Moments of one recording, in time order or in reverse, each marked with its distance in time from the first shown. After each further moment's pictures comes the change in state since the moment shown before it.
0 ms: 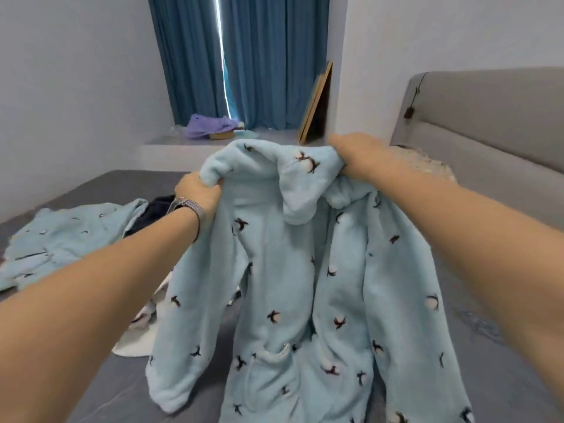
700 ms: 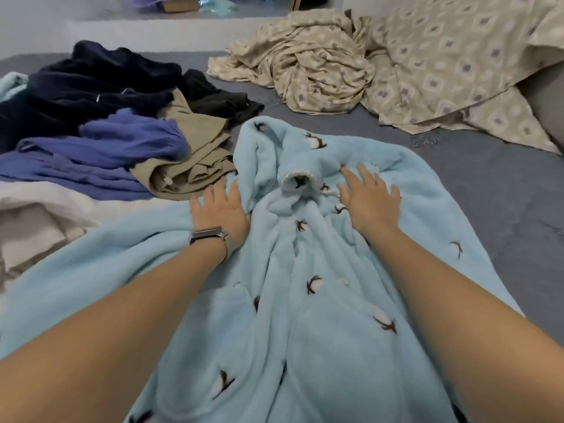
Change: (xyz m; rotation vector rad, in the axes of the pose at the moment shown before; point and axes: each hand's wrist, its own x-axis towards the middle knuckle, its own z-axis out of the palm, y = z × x) left_hand -0.067 -0.229 0.321 0.909 -0.402 0.232; right_hand -0.075 0.031 0.456 0.169 -0.239 0.443
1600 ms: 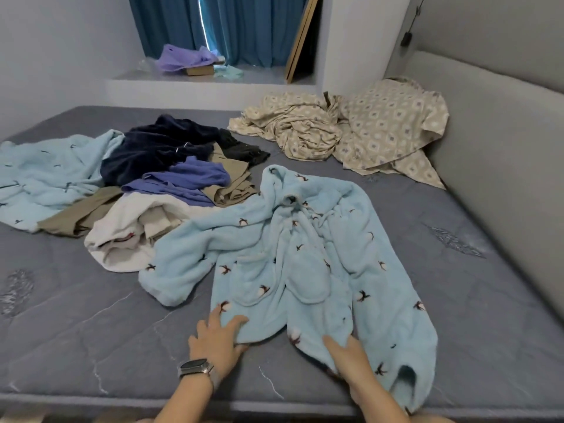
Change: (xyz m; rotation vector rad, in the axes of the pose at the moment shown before) left_hand -0.343 -0.085 -0.062 -0.293 -0.358 0.026; right_hand -0.407 -0.016 -0.071 1.112 -0.379 0.557
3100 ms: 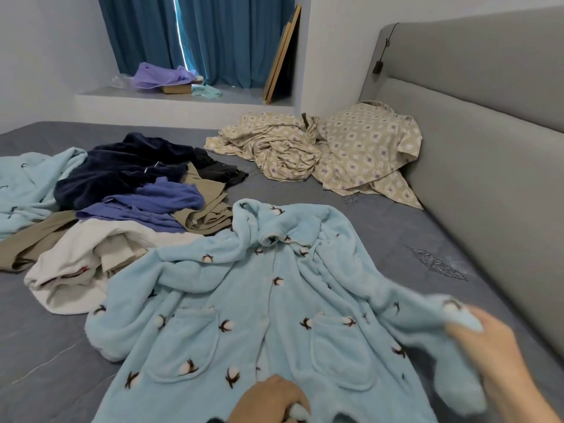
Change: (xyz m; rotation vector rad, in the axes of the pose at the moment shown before) left_hand -0.009 0.100 0.006 -0.411 -0.227 0.525; right_hand -0.032 -0.120 -0.163 -0.054 0.581 -0.239
